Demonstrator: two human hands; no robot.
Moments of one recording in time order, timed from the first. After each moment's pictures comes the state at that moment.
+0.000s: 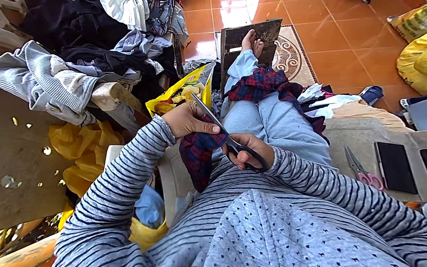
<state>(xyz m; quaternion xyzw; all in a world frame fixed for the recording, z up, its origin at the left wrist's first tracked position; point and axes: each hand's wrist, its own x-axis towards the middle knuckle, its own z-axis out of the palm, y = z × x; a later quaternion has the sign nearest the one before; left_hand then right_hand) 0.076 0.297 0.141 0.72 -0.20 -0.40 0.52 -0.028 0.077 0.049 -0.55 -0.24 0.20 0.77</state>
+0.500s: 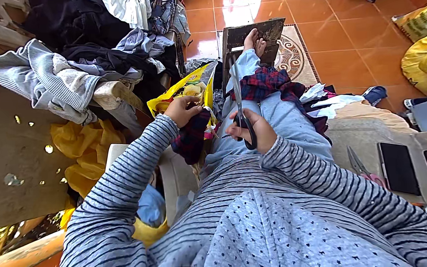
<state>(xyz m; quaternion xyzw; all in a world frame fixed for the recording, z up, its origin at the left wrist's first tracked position) 0.114 0.301 0.083 0.85 -0.18 -0.23 0.44 -0.009 0.074 0.052 -0.71 -0.03 0.02 0.70</state>
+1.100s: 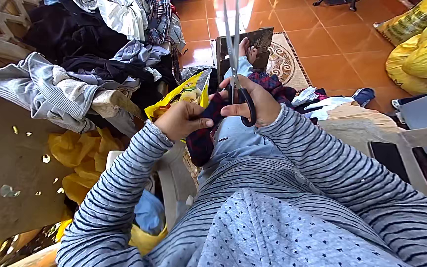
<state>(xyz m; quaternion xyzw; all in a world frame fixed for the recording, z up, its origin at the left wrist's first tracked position) 0.083 0.306 0.137 0.77 -0.41 -0.18 0.45 0.038 0.069 0.123 -0.70 -0.15 0.02 0.70</state>
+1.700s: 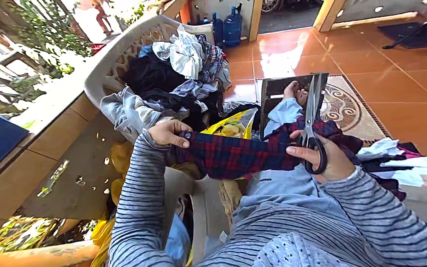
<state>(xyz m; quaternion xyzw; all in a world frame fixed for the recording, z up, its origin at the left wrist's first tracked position) 0.150 0.453 0.169 0.61 -0.43 -0.38 0.55 0.023 0.050 0.097 -0.67 -0.01 -0.10 0.74</state>
